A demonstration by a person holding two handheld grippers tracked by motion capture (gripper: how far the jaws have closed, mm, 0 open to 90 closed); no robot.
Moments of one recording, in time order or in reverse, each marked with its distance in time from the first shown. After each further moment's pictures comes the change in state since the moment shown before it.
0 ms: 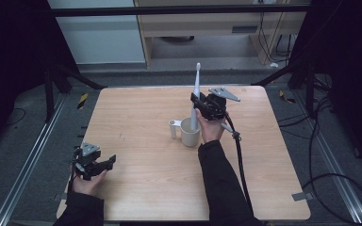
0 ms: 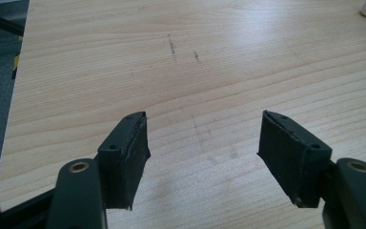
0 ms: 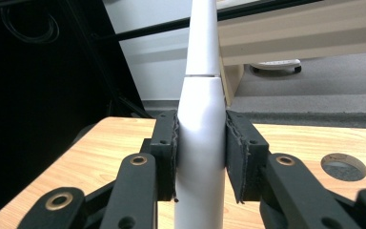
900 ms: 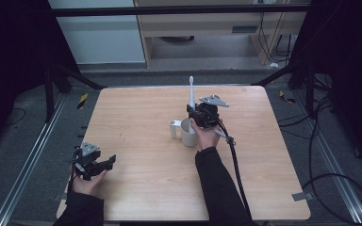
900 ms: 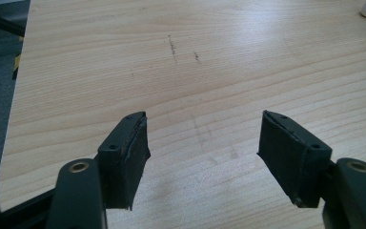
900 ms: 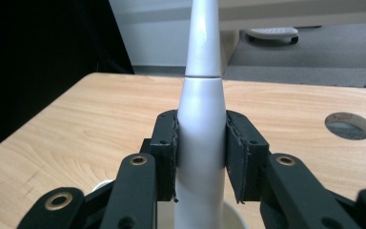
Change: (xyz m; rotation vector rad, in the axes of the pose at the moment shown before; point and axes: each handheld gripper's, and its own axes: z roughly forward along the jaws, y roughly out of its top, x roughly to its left) left arm 0.000 0.000 0.000 -0.001 0.001 0.000; right arm 0.005 -0.034 0.017 0.137 -0.031 -0.057
